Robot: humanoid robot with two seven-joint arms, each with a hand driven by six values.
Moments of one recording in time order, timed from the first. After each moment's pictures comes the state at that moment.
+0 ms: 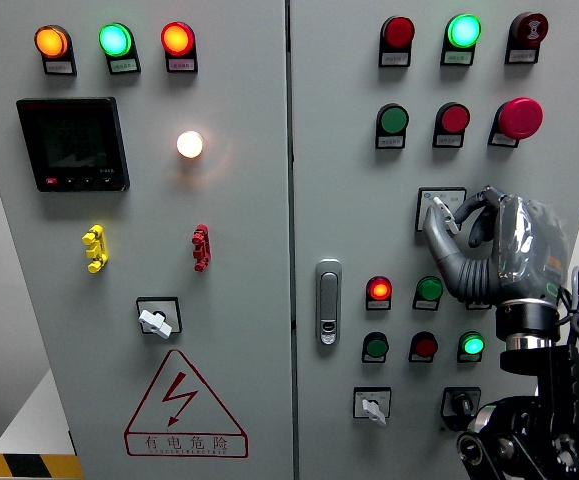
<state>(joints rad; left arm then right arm) 0.03 -0.09 0.05 -0.15 -0.04 -0.05 -0.11 0.83 0.16 1.42 1.35 -2.51 -0.36 -0.30</state>
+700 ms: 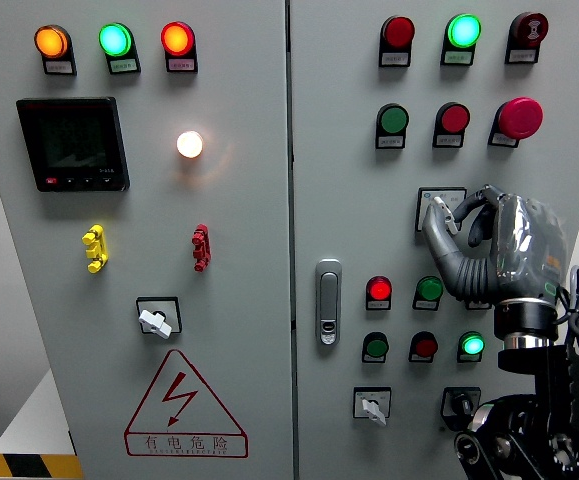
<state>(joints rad) 0.02 -0.09 0.05 -0.15 -0.04 -0.05 -0.11 0.84 0.16 1.41 1.34 -2.51 -0.38 -0.30</state>
